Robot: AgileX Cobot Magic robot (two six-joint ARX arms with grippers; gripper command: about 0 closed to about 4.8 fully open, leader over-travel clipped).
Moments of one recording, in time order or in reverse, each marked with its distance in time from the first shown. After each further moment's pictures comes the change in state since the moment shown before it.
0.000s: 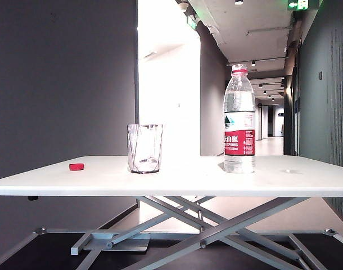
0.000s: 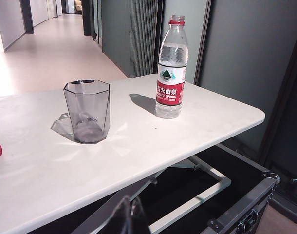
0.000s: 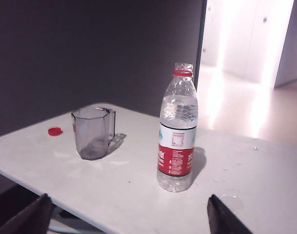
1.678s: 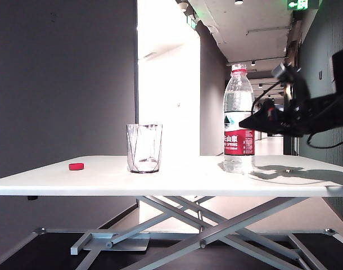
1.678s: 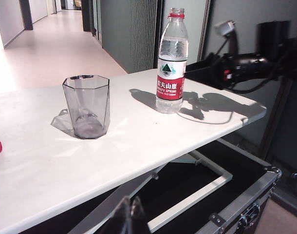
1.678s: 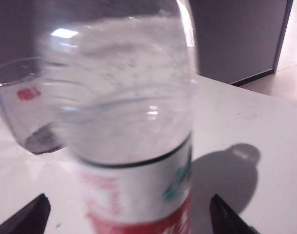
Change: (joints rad) left arm 0.000 0.000 0.000 -0.023 0.000 0.028; right arm 0.000 1.835 0.850 0.713 -0.318 -0.059
